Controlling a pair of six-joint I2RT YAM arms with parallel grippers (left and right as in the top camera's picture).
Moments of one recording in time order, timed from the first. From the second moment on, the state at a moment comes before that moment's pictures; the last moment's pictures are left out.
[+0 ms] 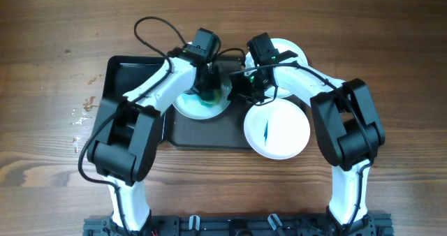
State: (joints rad) left arm -0.40 2.03 1.41 -0.69 0.02 -0.51; right arm 0.42 2.14 1.40 -0.58 -0.60 0.60
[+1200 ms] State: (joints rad) left arm -0.09 1.76 1.53 -1.05 -0.05 -0.56; right arm 0.81 1.70 1.40 -0.81 0.68 0.53
